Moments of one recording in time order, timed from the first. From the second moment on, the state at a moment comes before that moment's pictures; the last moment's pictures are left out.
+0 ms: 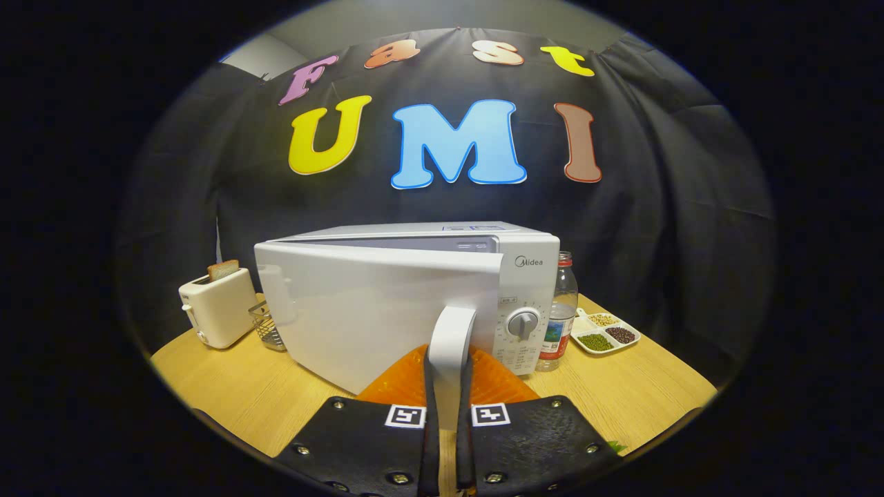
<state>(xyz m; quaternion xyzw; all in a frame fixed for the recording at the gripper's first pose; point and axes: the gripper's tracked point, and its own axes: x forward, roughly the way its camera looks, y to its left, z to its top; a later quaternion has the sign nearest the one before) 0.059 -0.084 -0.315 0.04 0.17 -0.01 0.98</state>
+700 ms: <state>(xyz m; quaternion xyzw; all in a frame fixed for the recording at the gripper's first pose) -0.051 0.048 -0.293 0.07 0.15 0.13 0.98</state>
